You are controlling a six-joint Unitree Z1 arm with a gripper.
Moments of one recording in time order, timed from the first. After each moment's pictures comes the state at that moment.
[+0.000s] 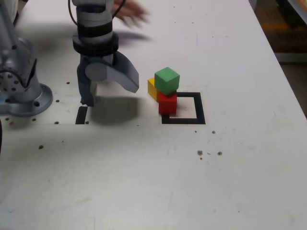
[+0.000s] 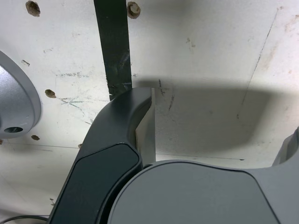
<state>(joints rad) 0.02 1.54 -0.73 0.81 -0.10 0.03</state>
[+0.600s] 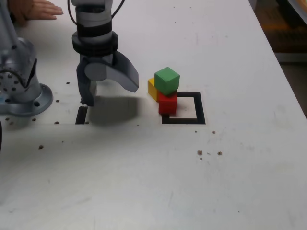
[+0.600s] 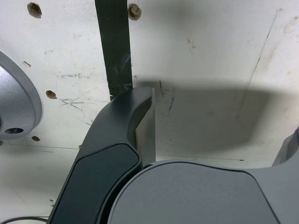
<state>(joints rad) 0.02 1.53 -0.73 0.81 -0.09 0.03</state>
